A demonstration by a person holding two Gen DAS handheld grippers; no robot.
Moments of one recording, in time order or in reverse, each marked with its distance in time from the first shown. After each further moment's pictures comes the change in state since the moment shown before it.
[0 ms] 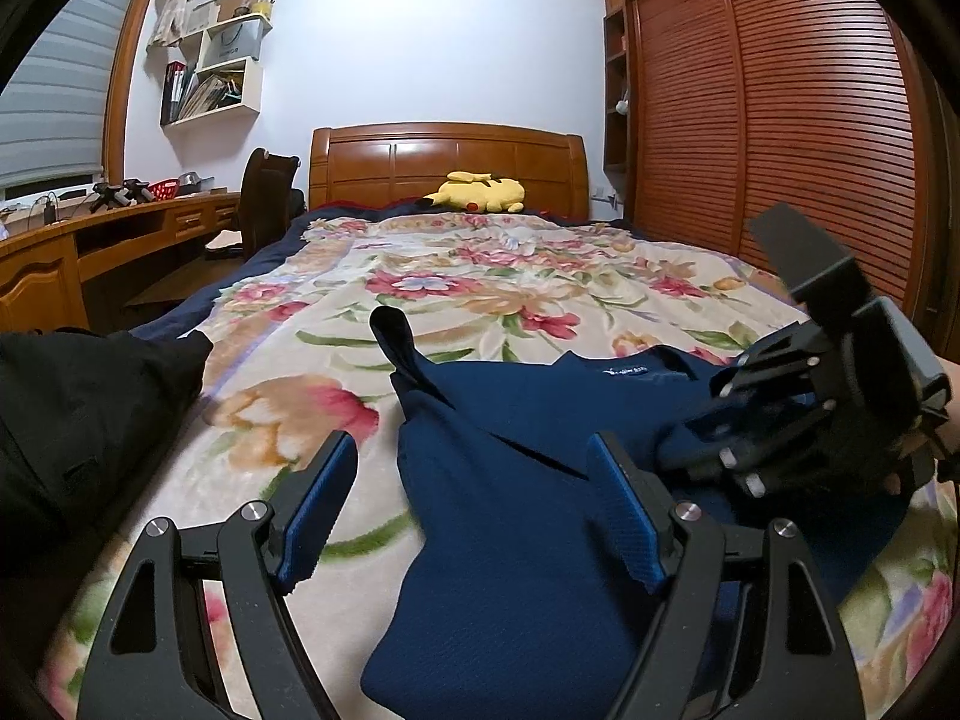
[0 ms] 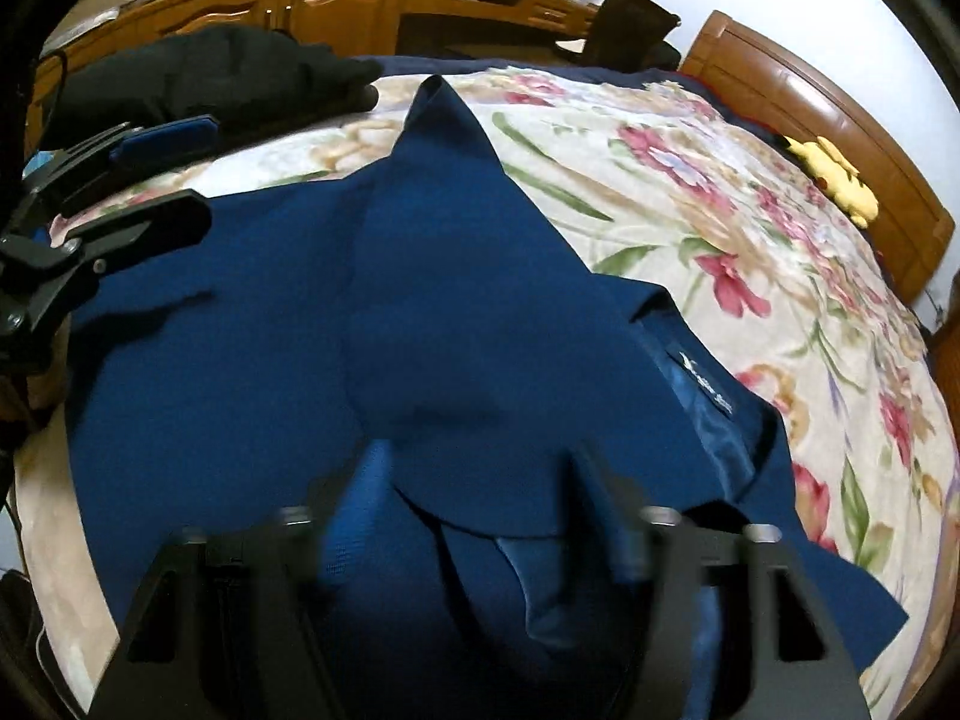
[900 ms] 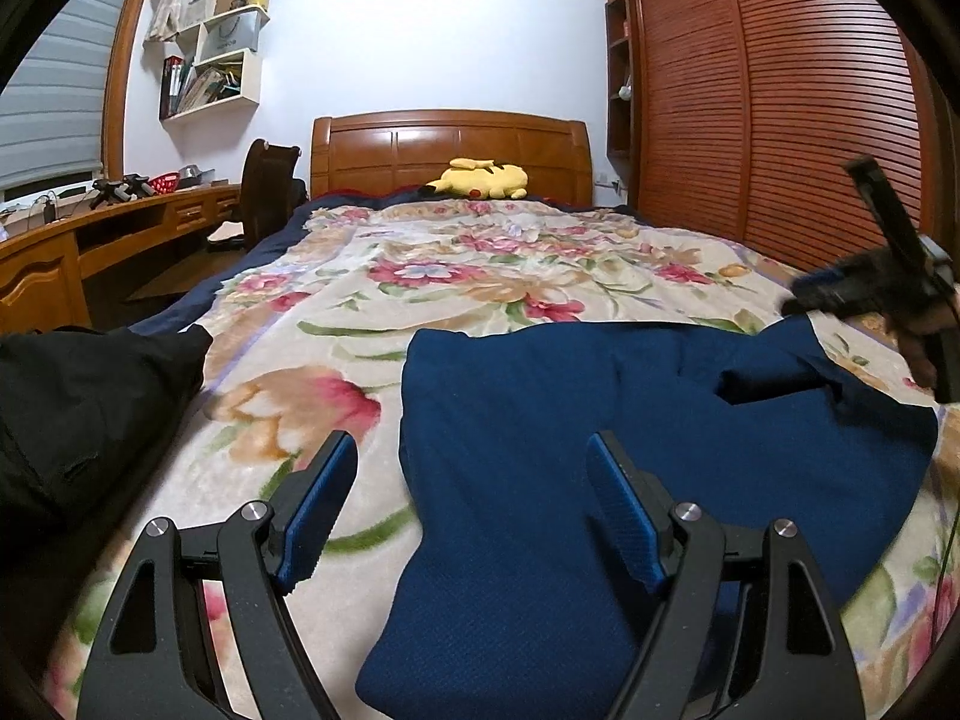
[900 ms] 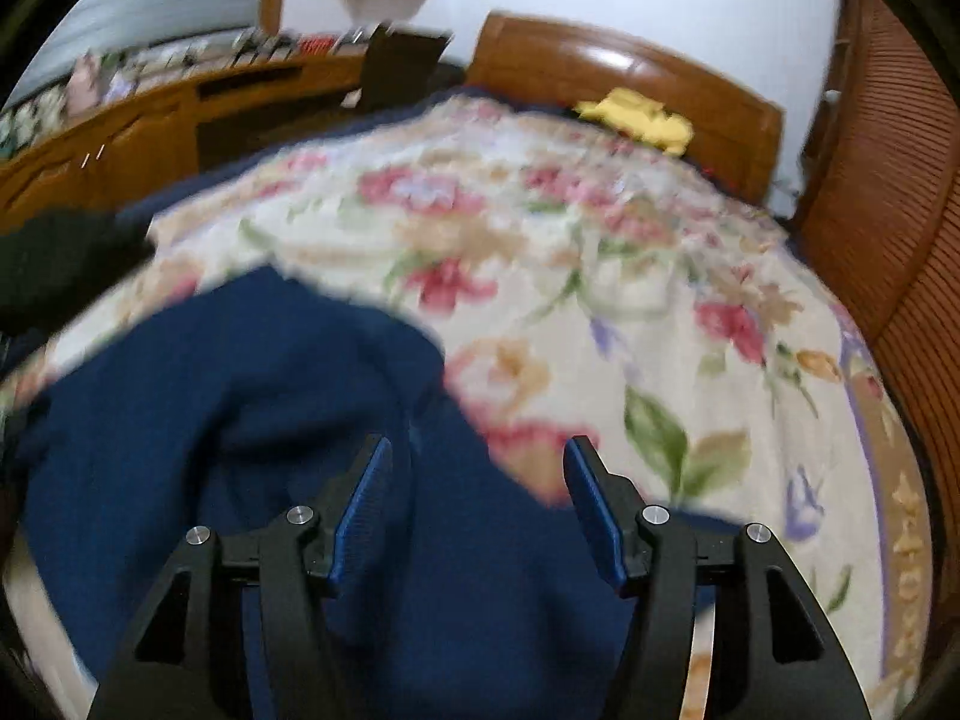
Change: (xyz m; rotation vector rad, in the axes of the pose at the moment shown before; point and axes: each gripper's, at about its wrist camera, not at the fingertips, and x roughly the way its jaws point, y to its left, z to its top) left arm 0.006 -0.002 0.003 0.010 0.042 0.011; right arm -0.076 -0.111 -0.057 0.358 -0.077 -0.259
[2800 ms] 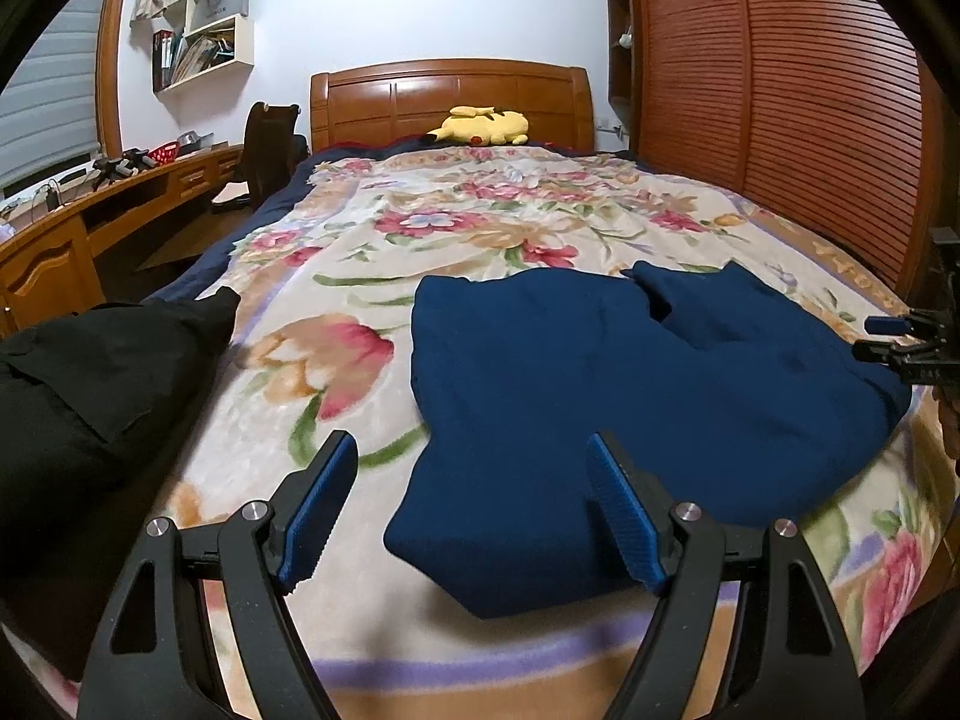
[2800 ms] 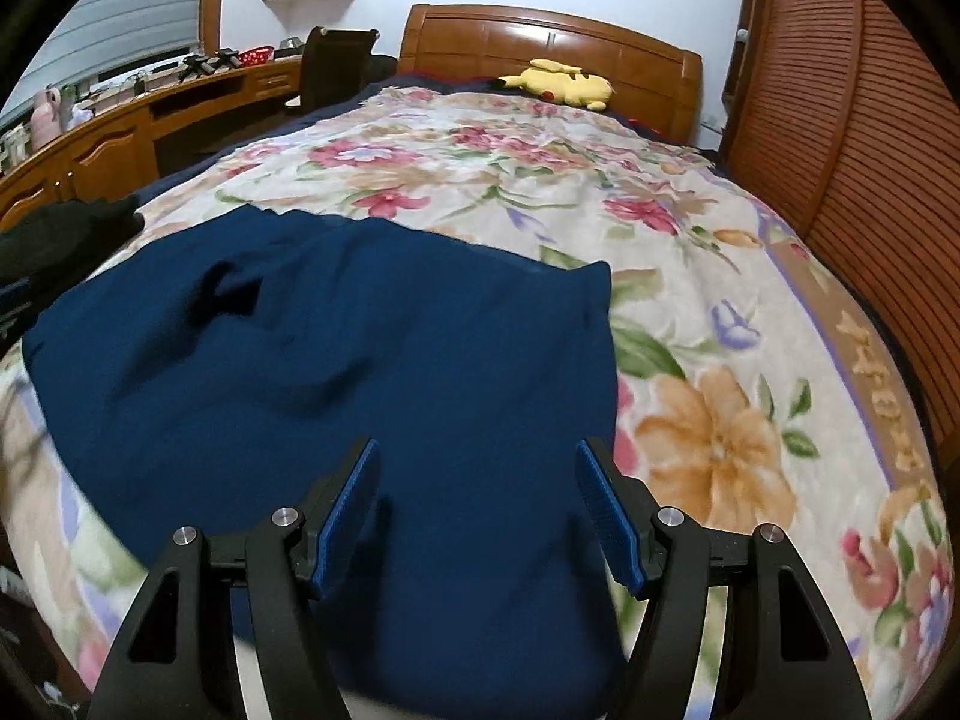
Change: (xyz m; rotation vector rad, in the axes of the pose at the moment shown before) left arm -0.038 -0.006 0.000 0.026 0.154 0.026; right arm -0.077 -0.010 -0.087 0.180 -0.025 -0.083
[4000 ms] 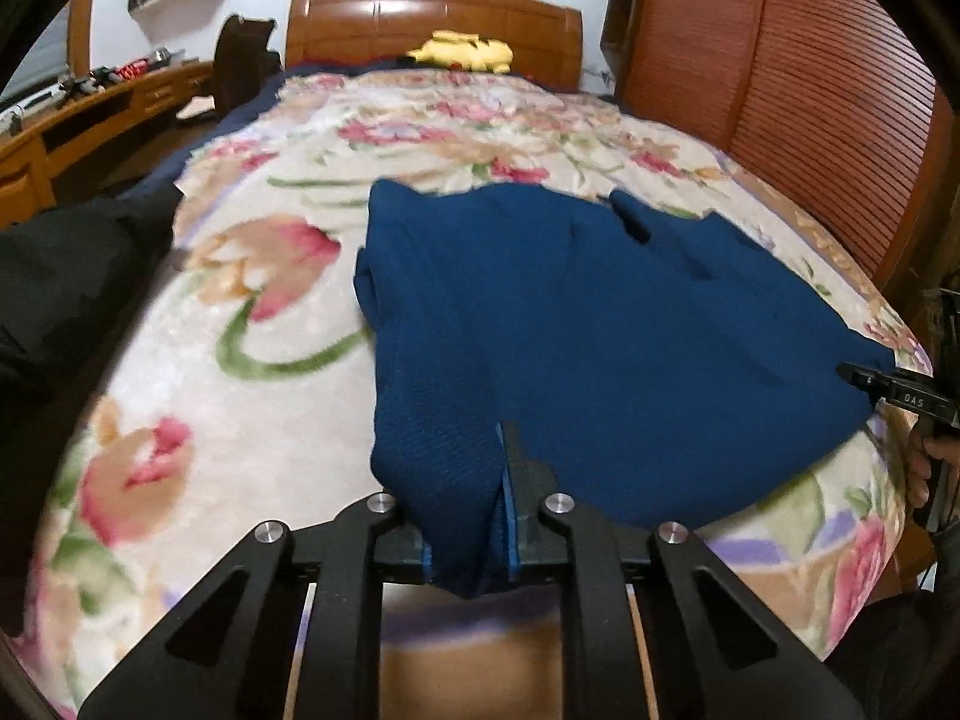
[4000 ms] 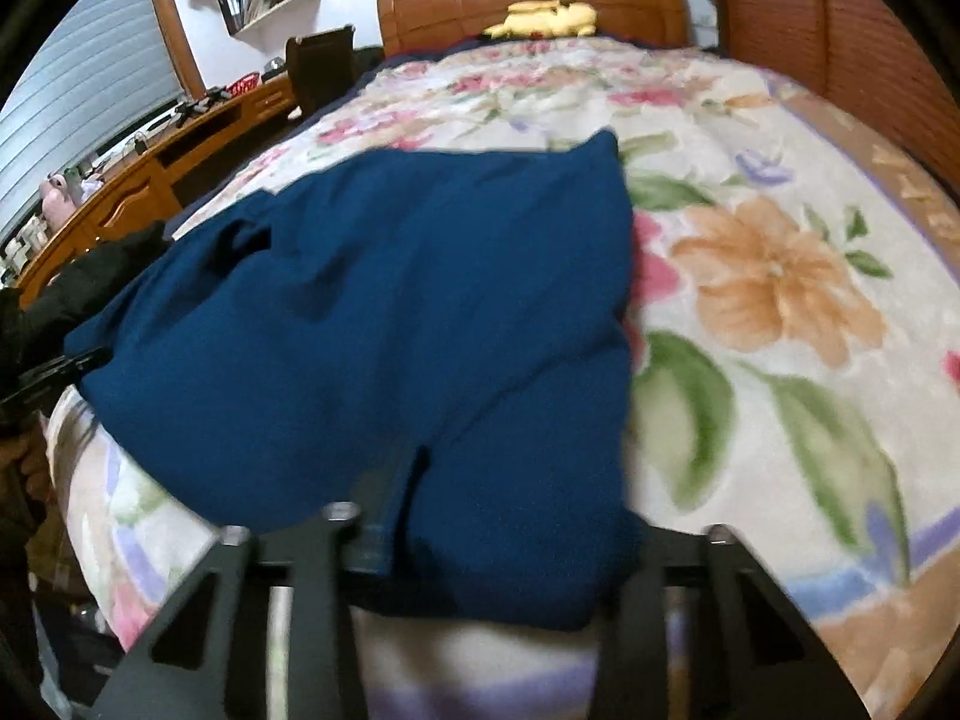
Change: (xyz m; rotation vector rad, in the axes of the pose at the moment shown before) left arm 0.013 -0.009 -0.020 -0.079 0.172 -0.115; right arm -0.001 -0.041 -0.053 0.229 0.046 0.182
